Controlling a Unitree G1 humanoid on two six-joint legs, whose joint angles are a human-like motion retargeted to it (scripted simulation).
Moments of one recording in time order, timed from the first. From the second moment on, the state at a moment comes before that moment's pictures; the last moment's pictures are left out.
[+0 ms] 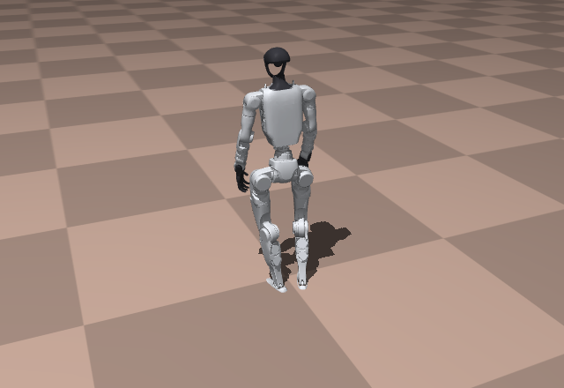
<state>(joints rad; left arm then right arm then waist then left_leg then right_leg) -0.12 0.24 -0.39 1.26 0.10 -0.10 -0.13 -0.14 -0.13 0.43 1.28 -0.15 -0.08 0.12 -0.02 -0.10 -0.09 -0.10 -0.10 0.28 0.17 -0.36 0.10 -0.18 -0.13 -0.30 0.43 -0.58 -0.06</state>
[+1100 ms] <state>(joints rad) -0.23 0.23 -0.40 1.25 0.04 -0.15 -0.01 -0.09 -0.16 0.29 1.30 -0.08 -0.09 0.06 0.03 -0.12 -0.13 -0.17 -0.20 0.02 0.55 -0.72 0.19 -0.75 -0.14 -0.03 0.60 -0.50 0.05</state>
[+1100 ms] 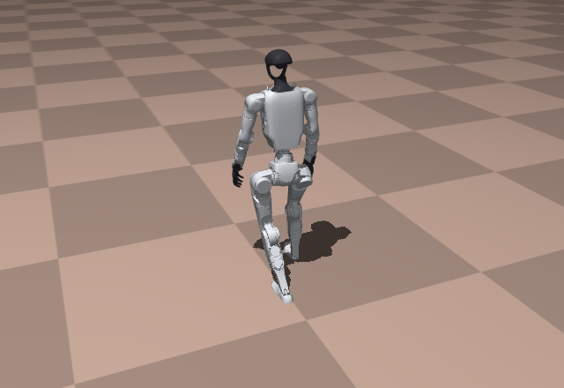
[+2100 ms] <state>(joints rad) -0.06 0.27 -0.34 1.29 0.12 -0.11 -0.11 -0.15 -0.15 0.39 1.30 -0.12 -0.10 0.06 -0.05 -0.14 -0.19 -0.18 -0.07 0.50 0.28 -0.50 0.14 -0.45 -0.36 -0.55 0.85 -0.82 -0.14</state>
